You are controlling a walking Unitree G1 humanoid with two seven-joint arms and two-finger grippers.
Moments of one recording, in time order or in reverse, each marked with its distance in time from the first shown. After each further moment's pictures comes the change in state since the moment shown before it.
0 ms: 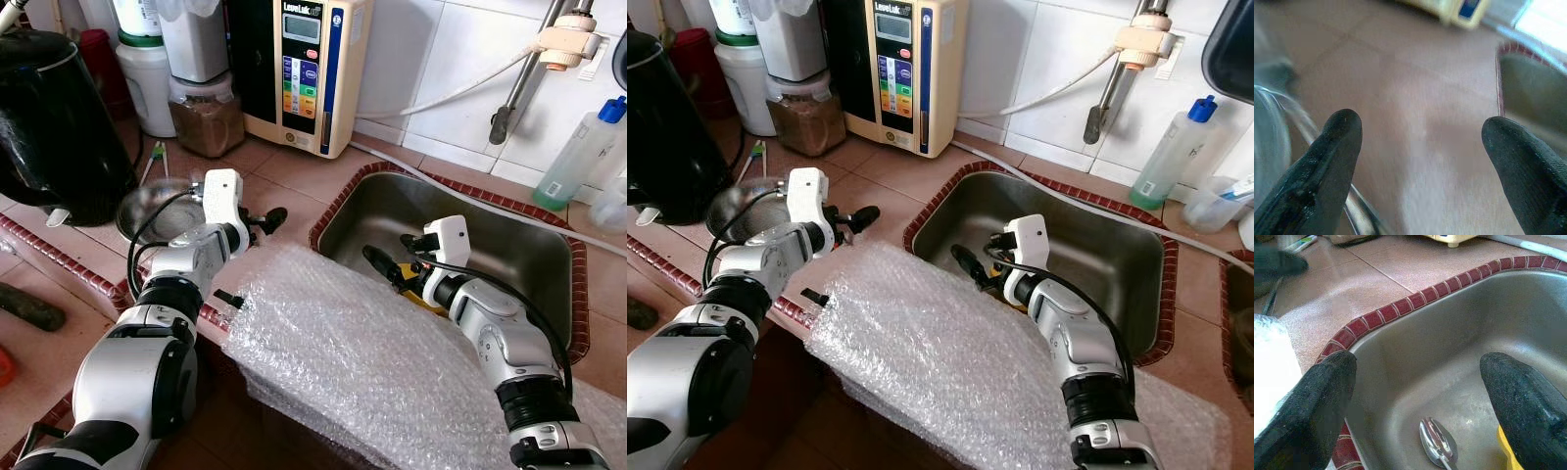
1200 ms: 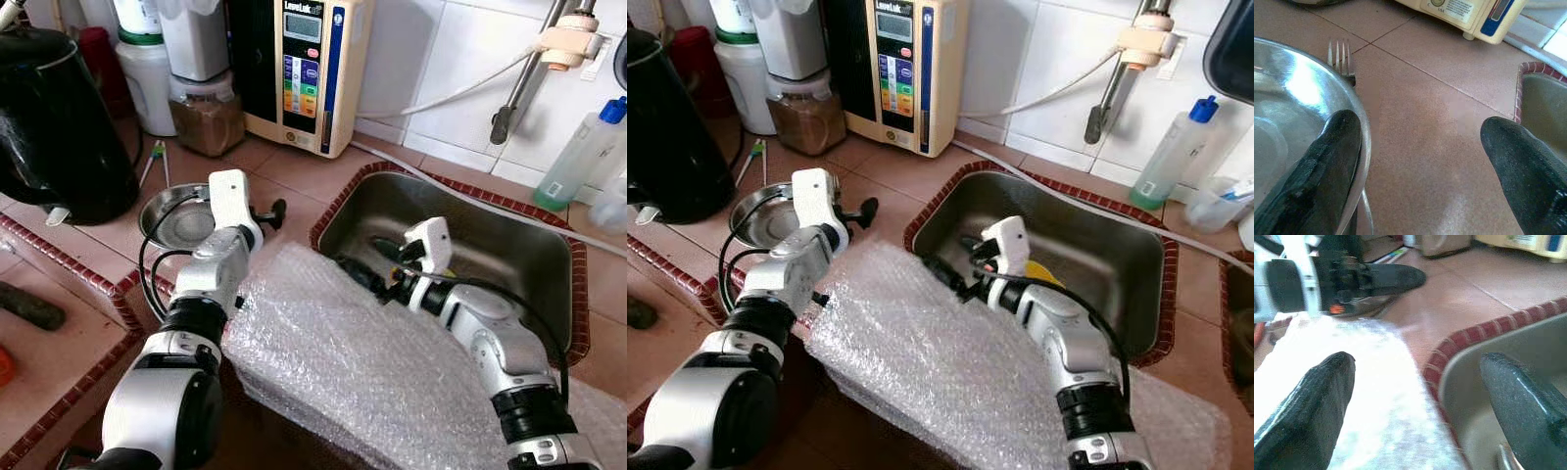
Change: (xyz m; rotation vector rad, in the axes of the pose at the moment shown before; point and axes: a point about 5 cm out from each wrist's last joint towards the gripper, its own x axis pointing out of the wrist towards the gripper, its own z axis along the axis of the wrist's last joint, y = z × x) left arm 0.001 -0.024 -0.020 -0.026 -0.056 0.157; right arm -0.001 0.039 0.004 -0.001 -0.030 0.324
